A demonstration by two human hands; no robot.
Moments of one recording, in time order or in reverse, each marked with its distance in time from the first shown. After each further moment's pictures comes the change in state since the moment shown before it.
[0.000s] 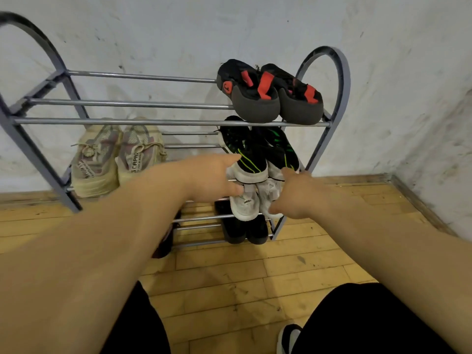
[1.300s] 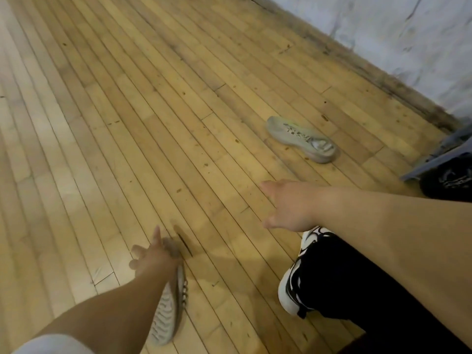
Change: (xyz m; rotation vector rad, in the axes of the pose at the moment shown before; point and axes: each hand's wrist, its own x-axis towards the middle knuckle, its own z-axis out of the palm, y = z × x) left_hand -0.650 -0.306 0.456 -0.675 0.180 -1.960; right_hand -0.288 -0.471 0.324 -0.702 -0.742 -1.251
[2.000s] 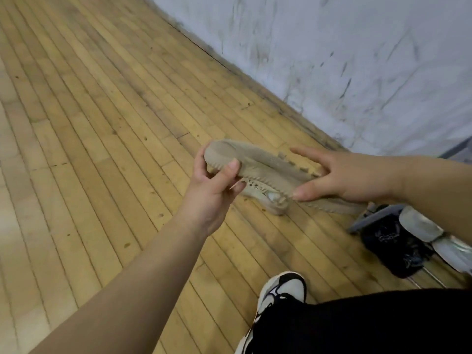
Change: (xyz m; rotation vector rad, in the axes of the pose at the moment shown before) left_hand -0.129 0.297 -0.163 -1.653 -0.627 0.841; right_hand -0.101 0.093 -0.157 0.384 0.251 0.131
